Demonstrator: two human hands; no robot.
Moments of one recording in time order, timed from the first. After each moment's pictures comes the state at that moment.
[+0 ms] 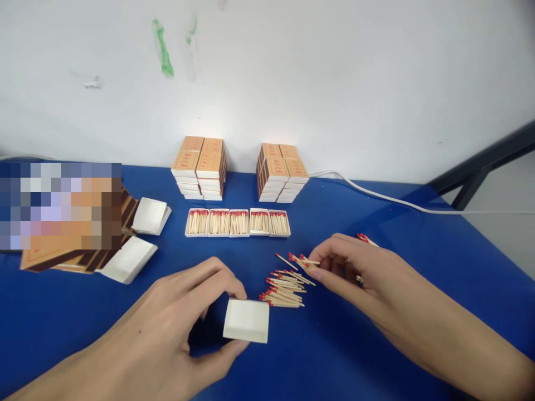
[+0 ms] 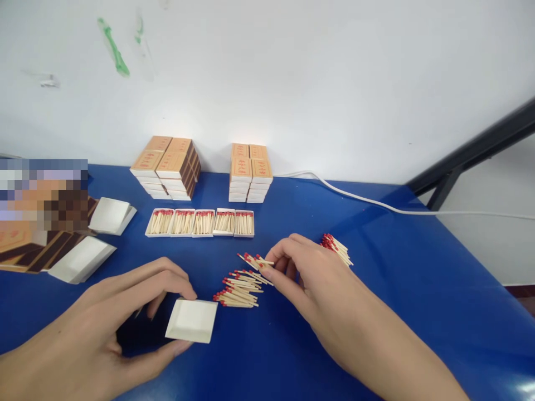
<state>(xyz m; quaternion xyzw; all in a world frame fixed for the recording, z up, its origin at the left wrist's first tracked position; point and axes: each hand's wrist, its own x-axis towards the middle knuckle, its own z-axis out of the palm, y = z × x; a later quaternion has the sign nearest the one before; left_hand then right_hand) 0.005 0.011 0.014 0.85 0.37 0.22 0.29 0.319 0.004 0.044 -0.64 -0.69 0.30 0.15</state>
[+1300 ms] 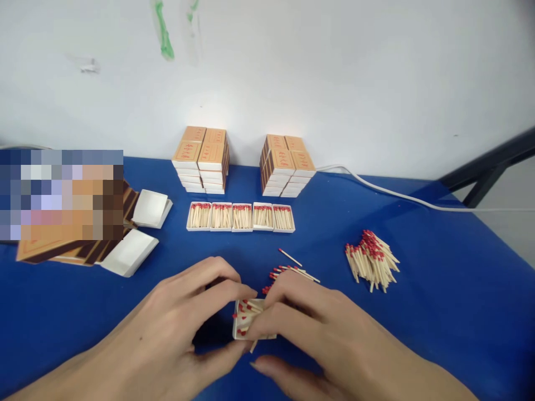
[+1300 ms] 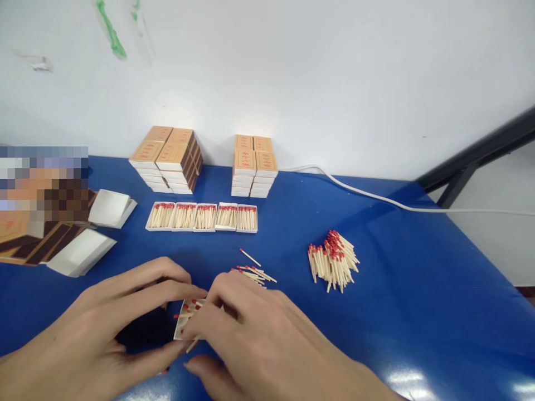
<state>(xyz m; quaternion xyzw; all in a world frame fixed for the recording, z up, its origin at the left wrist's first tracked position) 0.009 0.008 0.010 0.85 0.36 0.23 0.31 0.264 -0.025 0.034 -0.39 -0.85 0.28 0.20</state>
